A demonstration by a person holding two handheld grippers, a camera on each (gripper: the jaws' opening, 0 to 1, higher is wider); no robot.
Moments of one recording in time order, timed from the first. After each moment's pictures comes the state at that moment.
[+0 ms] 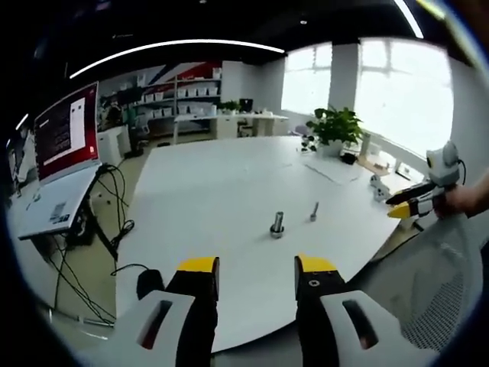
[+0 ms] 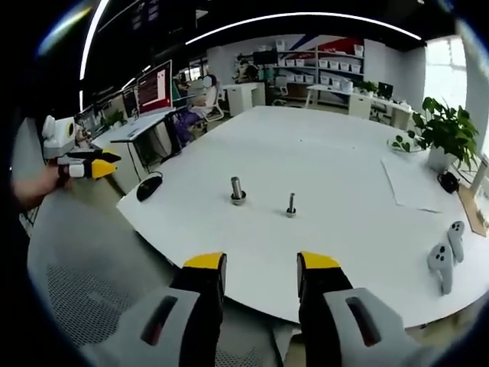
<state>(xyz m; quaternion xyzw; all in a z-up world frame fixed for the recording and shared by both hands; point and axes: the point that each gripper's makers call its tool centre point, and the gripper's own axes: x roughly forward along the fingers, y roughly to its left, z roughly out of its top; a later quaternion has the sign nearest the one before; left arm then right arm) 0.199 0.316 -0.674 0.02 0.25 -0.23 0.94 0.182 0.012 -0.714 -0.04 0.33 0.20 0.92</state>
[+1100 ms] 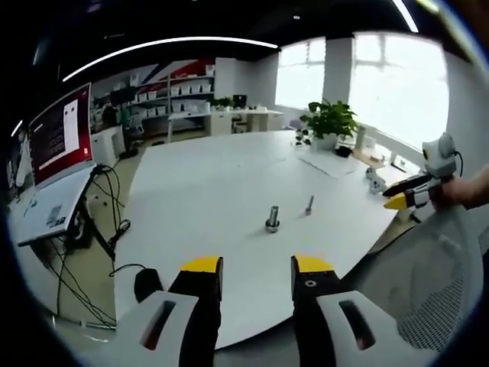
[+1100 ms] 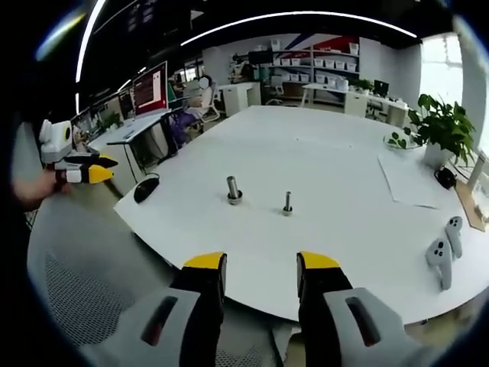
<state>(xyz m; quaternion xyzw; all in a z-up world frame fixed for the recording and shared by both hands) 0.194 0.310 -0.679 0.03 0.26 -0.25 0.93 0.181 0.005 -0.714 -0.03 0.33 0.19 0.93</state>
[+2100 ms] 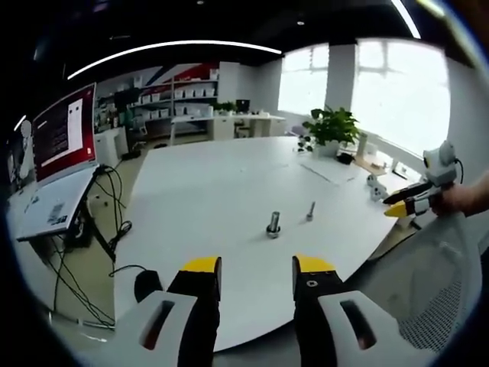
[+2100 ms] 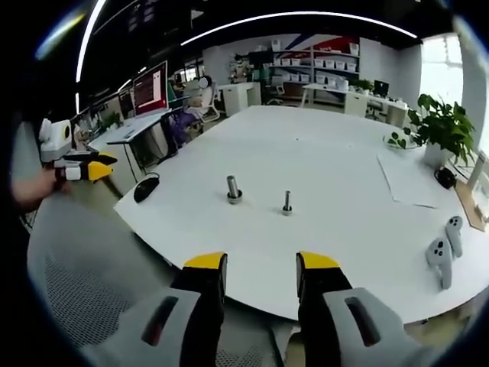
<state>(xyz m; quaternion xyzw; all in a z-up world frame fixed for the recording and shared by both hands) 0.196 0.312 -0.674 0.02 0.25 -0.24 0.94 0.181 0.003 -0.716 -0.03 0.33 0.18 0.93</state>
